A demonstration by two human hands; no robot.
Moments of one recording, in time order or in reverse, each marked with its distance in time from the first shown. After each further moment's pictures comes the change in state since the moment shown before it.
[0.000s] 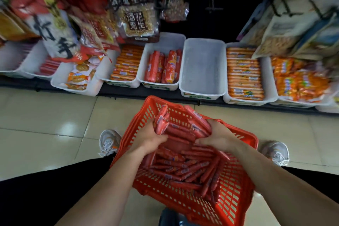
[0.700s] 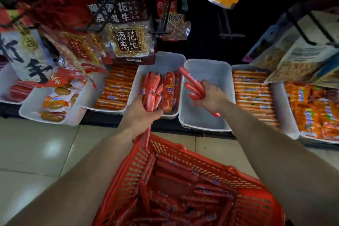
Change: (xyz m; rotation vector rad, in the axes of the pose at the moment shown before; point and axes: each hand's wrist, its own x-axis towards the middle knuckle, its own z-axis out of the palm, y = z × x) left_hand 0.146 0.088 -0.078 -0.149 0.175 0.164; right_hand 0.204 -0.077 -0.111 -0.115 0.282 -0.171
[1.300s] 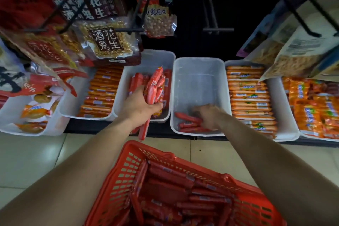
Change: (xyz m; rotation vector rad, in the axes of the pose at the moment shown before) left_hand 0.057 0.022 0.033 0.137 -0.051 0.049; right_hand 0.011 0.065 0.031 -0.484 -0.307 -0.022
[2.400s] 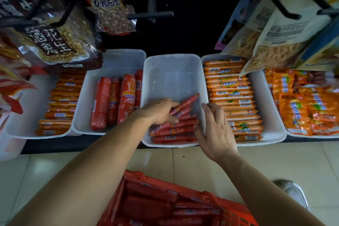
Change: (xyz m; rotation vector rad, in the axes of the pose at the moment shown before) left_hand 0.092 0.043 0.145 0.630 -0.578 0.377; right_hand -0.067 0.045 0.044 0.303 0.613 0.177
